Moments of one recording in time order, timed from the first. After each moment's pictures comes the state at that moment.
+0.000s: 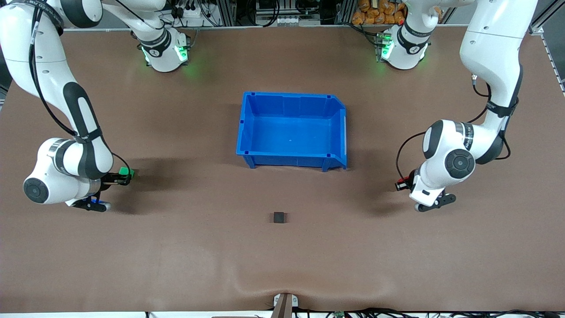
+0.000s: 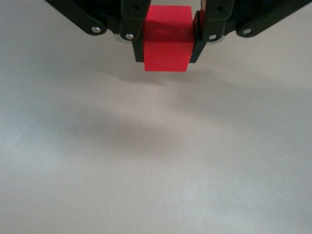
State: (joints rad) left arm -0.07 0.54 -0.10 -1.80 0.11 2.25 -0.59; right arm -0.09 0.67 -0.07 -1.67 0.07 1.94 0.07
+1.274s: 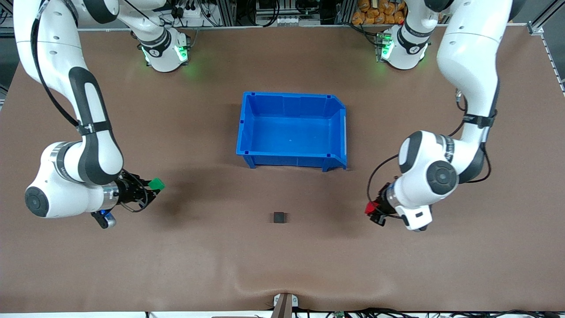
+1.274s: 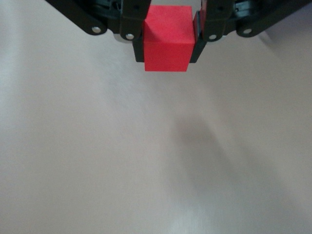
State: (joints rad) left arm -0.25 0.71 -0.10 -1.40 -0.05 2.17 -1.53; right arm 0.08 0.66 -0.05 -1.43 0.35 1.76 0.82
